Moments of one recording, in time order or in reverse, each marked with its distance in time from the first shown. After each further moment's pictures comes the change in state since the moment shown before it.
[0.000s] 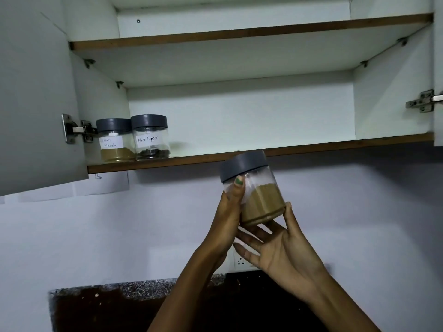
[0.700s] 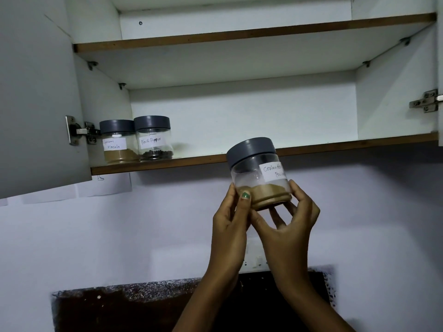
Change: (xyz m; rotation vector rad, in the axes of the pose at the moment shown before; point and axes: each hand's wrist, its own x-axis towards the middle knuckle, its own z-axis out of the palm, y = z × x) left_hand -0.021 0.001 0.009 -0.164 0.146 0.189; right_hand 0.012 0.024 0.029 -0.911 0.506 -1.007
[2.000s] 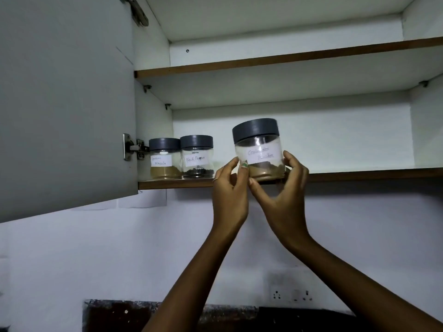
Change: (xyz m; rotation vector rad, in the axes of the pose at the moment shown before) left_hand 0.089 0.039 -0.065 0.337 0.292 0.194; right_hand 0.068 0.000 0.096 -0.125 -0.162 -0.352
